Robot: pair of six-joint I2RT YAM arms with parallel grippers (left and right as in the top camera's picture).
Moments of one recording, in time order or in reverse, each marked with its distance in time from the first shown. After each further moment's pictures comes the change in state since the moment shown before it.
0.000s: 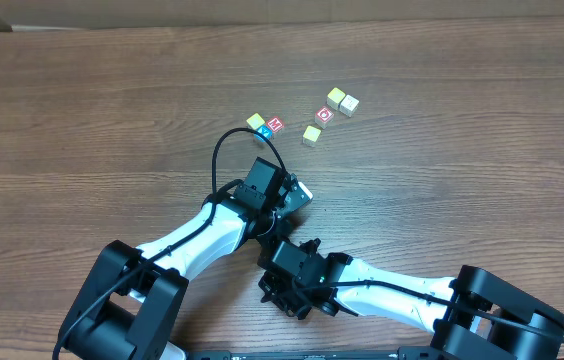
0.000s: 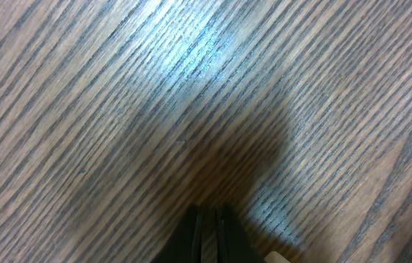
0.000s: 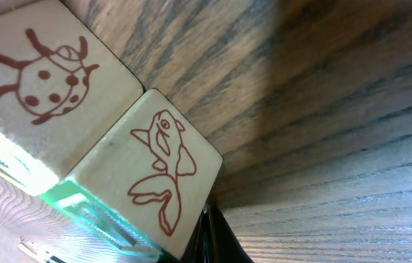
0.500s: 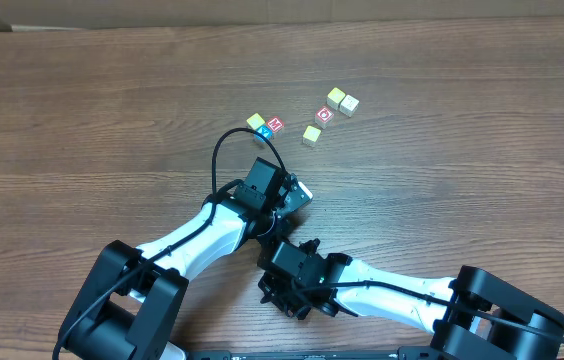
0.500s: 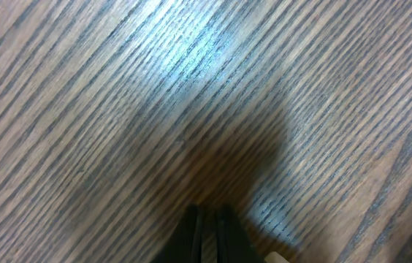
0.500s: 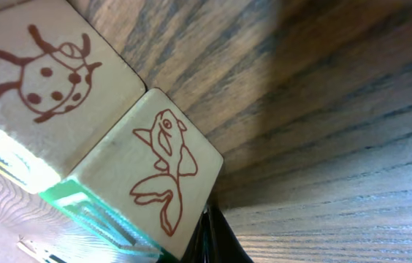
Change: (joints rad) left arm 0.000 0.000 0.000 0.000 0.002 -0.008; right arm 0.006 0.000 0.000 0.002 -0.002 0.000
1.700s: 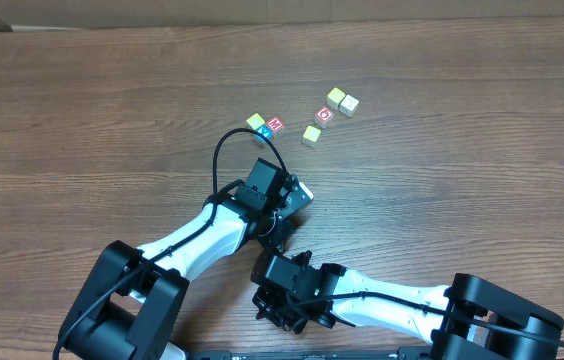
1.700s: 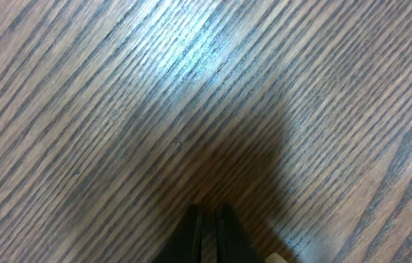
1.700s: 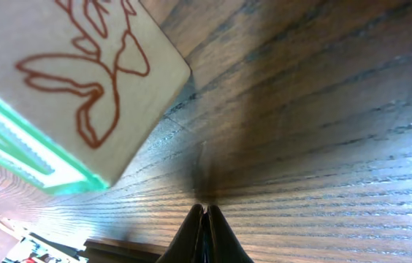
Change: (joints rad) left arm -0.006 0.000 -0.002 0.006 -0.001 -0.006; right arm 0.066 0.000 0.000 0.001 -0.053 0.023
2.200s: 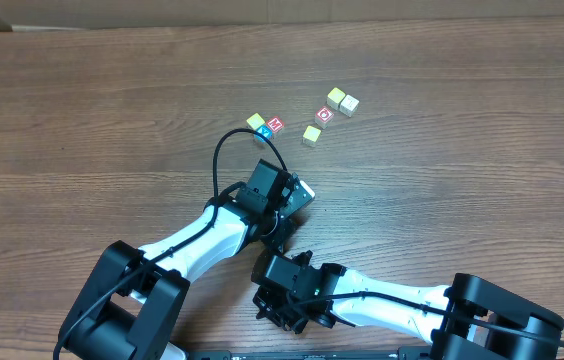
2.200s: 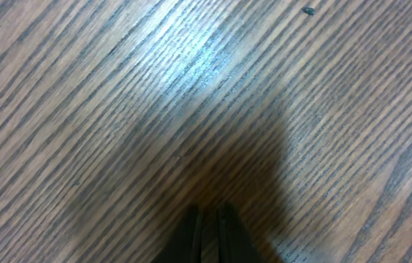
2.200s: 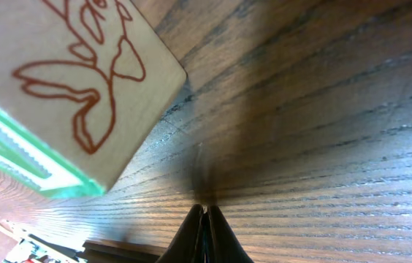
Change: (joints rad) left arm -0.005 -0.002 -0.012 0.049 -0.011 -0.039; right arm 0.000 0.000 0.000 -0.005 0.000 0.000
